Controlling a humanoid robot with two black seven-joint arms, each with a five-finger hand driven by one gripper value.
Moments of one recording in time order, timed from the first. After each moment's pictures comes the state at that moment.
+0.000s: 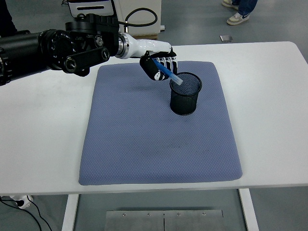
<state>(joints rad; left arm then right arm) -1.70 0.10 0.62 -0.79 0.44 -0.21 -0.28 0.05 0.00 0.28 0.23 -0.11 0.05 0.03</state>
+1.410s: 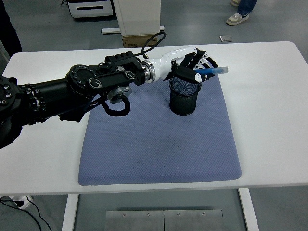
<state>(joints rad) -1.43 0.00 0.30 -0.77 0.03 -0.11 -0.32 0.05 0.00 0.28 0.23 -0.11 0.05 0.03</state>
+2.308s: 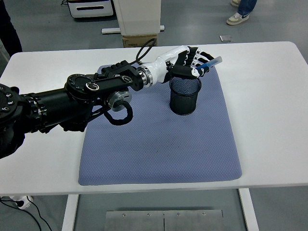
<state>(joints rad) -1.37 0.00 0.26 -0.77 -0.10 -0.08 -0.36 0.05 0.00 0.28 0.23 -0.11 0.05 0.03</state>
